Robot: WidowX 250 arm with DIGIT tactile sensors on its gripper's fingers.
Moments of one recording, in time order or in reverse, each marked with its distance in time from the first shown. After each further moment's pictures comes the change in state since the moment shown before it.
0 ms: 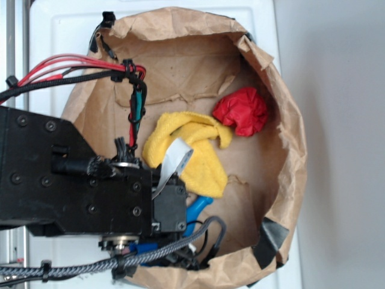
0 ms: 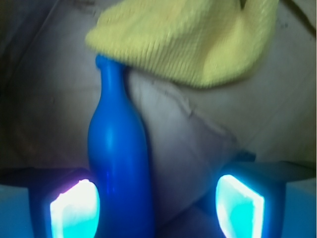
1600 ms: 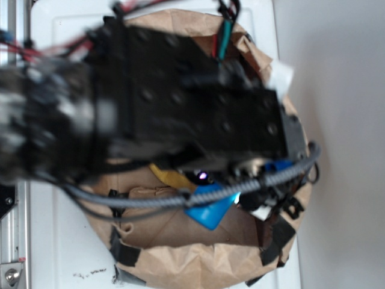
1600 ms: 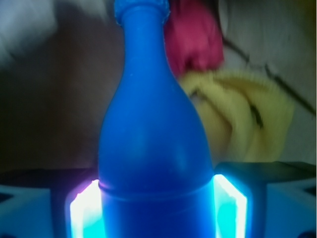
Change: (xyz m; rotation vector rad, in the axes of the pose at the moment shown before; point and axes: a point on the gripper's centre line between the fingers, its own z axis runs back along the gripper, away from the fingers) arm 0.101 -0.019 0.053 -0.036 -0.168 0.192
